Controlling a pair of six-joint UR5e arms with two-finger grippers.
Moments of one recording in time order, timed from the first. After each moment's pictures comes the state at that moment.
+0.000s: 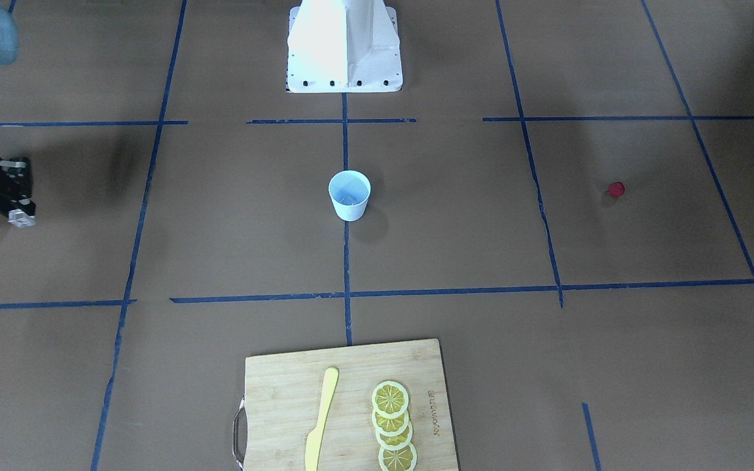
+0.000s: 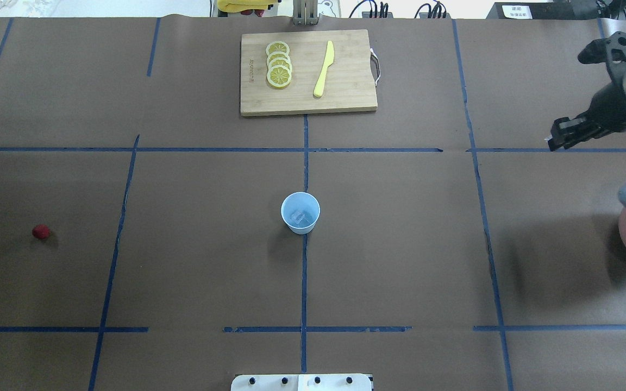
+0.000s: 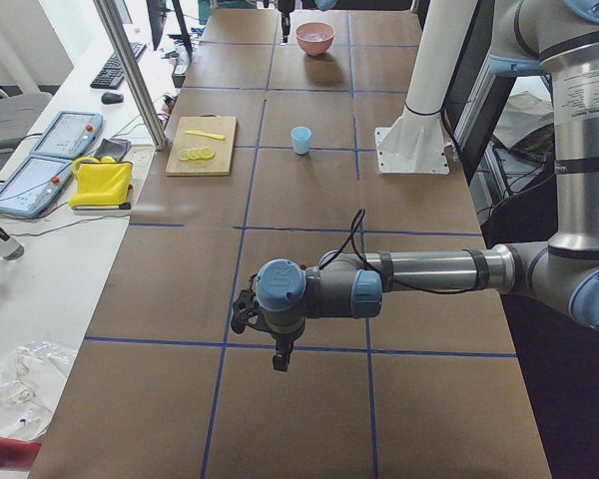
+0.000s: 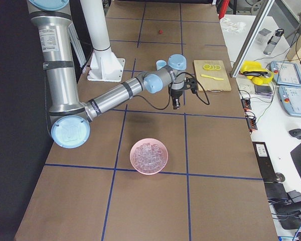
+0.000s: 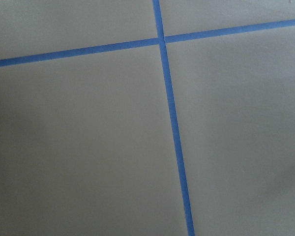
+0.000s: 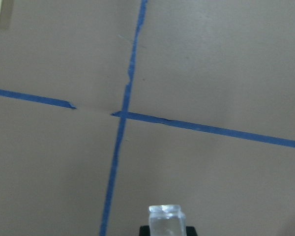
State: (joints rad) left arm -1.60 -1.41 -1.68 -1.61 -2.43 0.20; right arm 1.04 -1.39 1.95 -1.56 2.20 0.61
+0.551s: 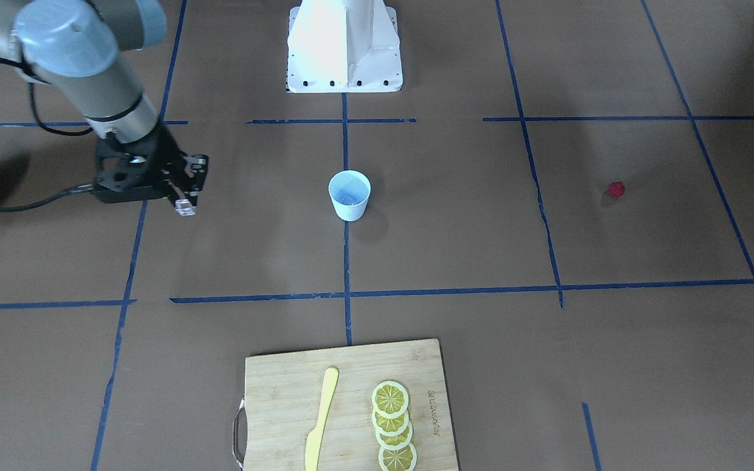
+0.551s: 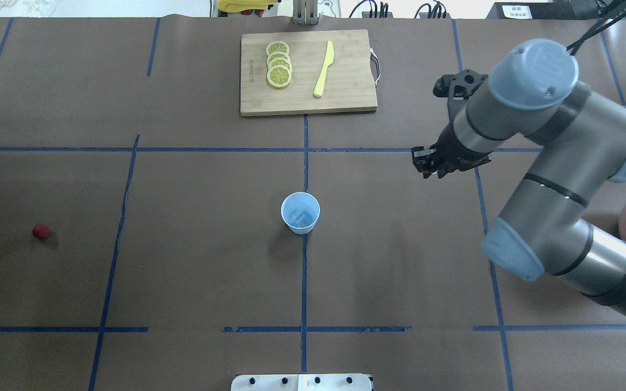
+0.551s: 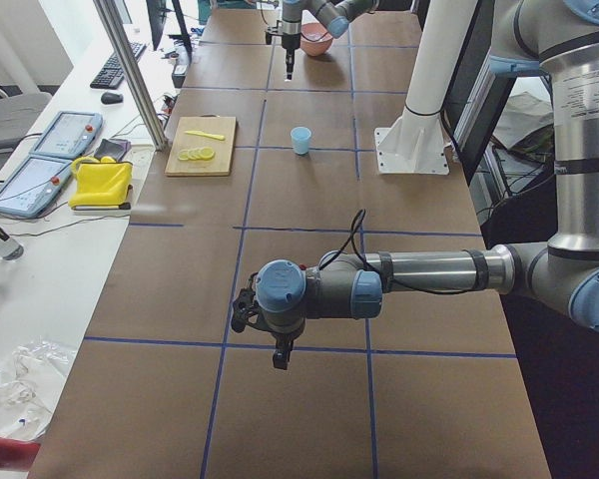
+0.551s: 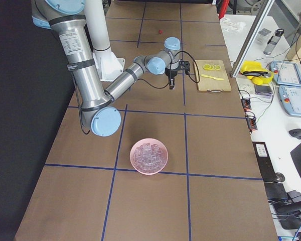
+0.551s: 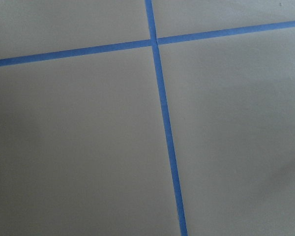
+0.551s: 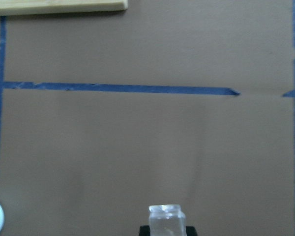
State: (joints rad) left arm -1.60 -1.41 -1.68 -1.60 -2.45 0.20; right arm 0.70 -1.09 1.89 -1.65 1.98 1.05
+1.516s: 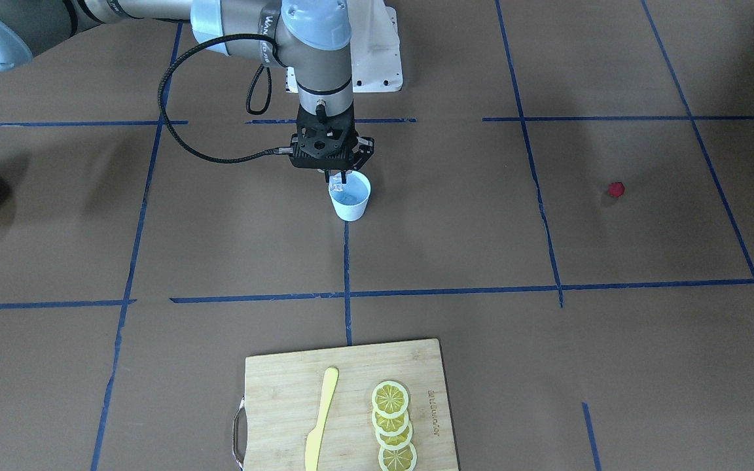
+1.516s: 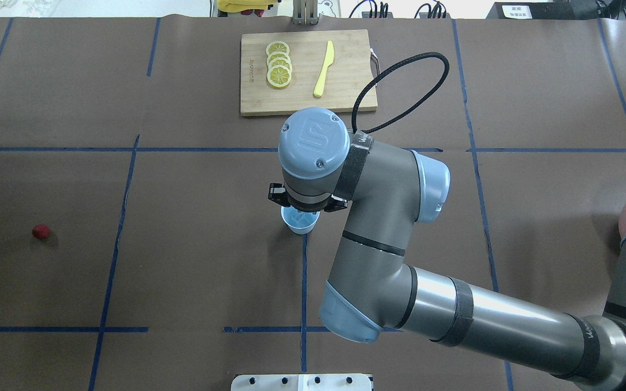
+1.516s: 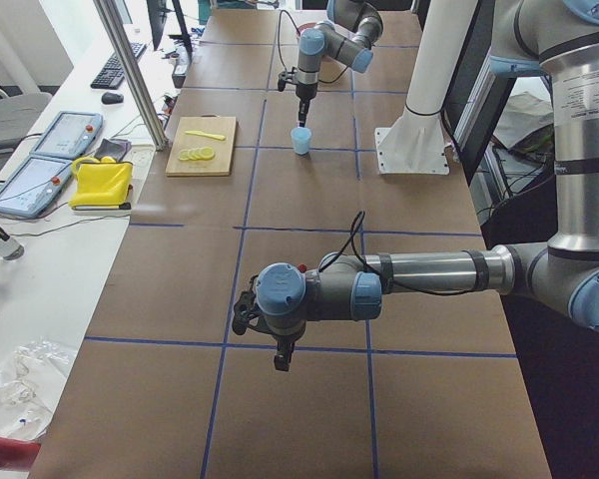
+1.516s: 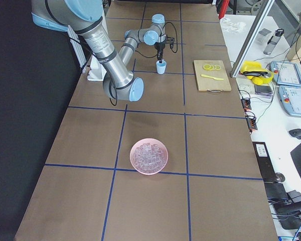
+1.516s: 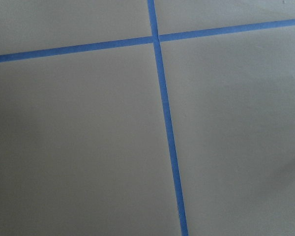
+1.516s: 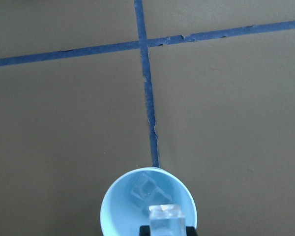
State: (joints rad) left arm -1.60 -1.41 -1.67 -1.60 -2.45 0.20; right arm 0.46 -0.74 1.66 -1.71 1.79 1.37
